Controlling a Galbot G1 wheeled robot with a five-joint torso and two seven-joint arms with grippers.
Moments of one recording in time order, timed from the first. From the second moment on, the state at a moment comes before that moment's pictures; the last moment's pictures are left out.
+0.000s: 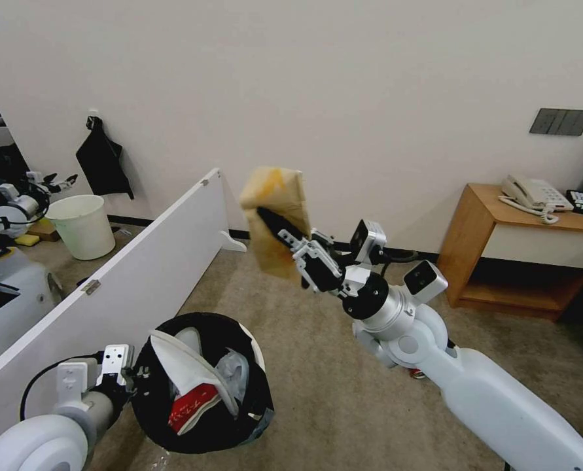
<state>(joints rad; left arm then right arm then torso) 1.50 -0.87 -0.66 -2.26 -1.01 0.74 -0.49 -0.48 0.94 -0.26 2.01 1.44 0.17 -0.70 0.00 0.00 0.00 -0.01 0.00</state>
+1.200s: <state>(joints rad) 1.55 -0.84 -0.72 -2.32 -1.06 0.74 -0.50 -0.45 1.04 -0.61 1.86 1.41 0.15 -0.79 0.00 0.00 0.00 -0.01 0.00</state>
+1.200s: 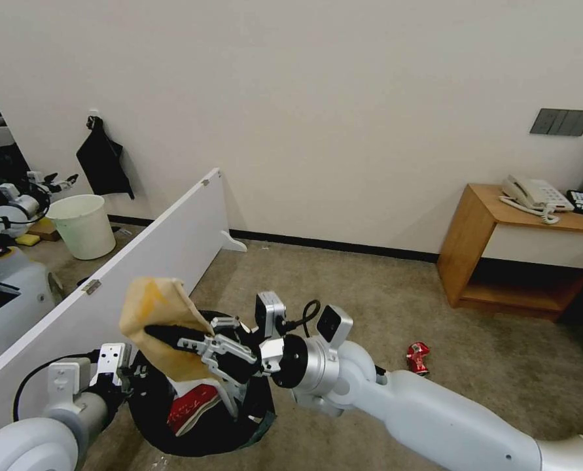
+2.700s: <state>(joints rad) 1.62 -0.82 -0.75 -2.38 -1.09 0.74 -0.51 -0.51 1.09 -0.69 1.64 1.23 0.11 -0.55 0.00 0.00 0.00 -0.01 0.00</state>
